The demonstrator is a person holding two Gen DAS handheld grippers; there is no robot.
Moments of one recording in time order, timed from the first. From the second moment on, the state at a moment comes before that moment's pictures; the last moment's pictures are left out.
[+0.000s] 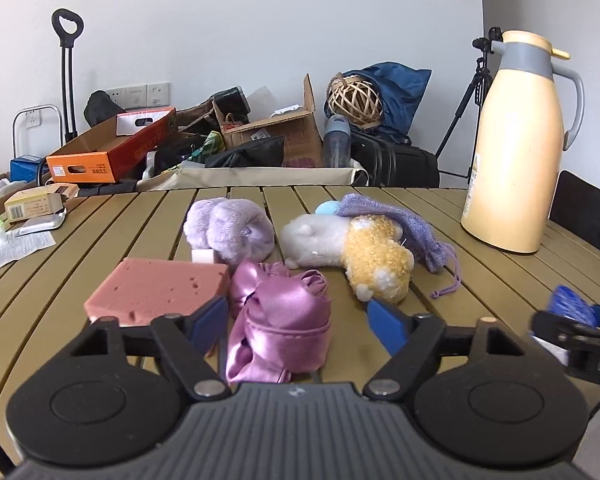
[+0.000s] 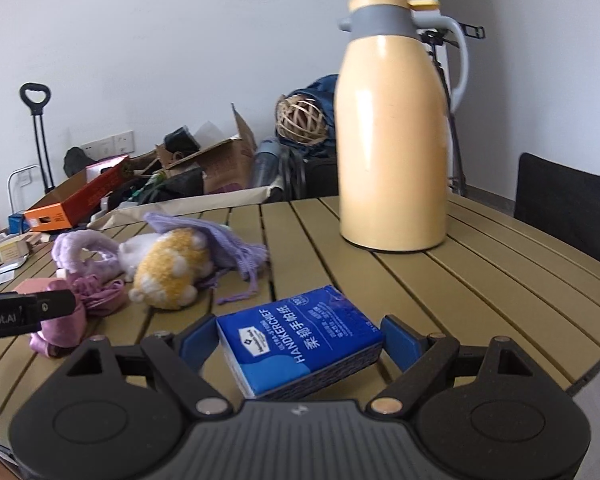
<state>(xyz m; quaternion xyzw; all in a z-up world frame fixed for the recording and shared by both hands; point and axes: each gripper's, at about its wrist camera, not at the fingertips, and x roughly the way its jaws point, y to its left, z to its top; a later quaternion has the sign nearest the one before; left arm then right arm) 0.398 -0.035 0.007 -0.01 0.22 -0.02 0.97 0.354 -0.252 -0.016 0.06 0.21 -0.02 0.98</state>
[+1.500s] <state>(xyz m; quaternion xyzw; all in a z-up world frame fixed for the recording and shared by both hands) 0.386 -0.011 0.019 -0.07 0.21 -0.04 0.97 0.324 -0.258 -0.013 0.06 0.19 0.00 0.98</state>
